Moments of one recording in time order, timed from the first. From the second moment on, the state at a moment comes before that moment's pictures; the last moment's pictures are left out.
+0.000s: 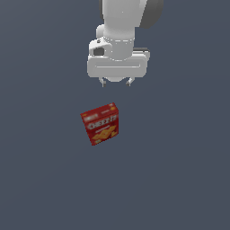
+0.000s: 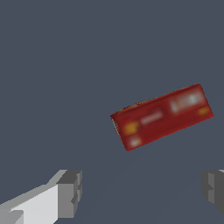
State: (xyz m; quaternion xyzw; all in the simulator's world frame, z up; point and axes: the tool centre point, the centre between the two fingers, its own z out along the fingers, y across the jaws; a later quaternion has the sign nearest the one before) arm -0.071 0.005 0.329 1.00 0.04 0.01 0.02
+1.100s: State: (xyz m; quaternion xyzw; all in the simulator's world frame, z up) arm -0.073 -0.025 0.333 1.00 -0.01 0.01 0.02
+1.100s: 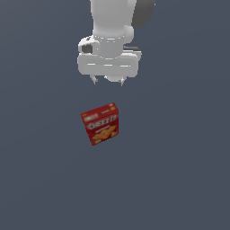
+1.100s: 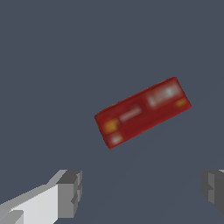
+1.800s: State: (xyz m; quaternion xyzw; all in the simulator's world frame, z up) arm -0.059 -0.033 0.313 0.99 -0.13 0.01 0.02
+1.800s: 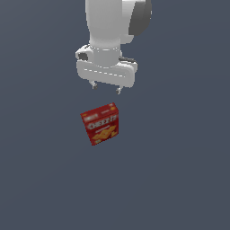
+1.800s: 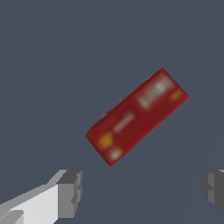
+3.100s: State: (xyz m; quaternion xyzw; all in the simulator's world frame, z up) arm -0.027 -0.059 0.254 0.88 -0.47 0.00 0.00
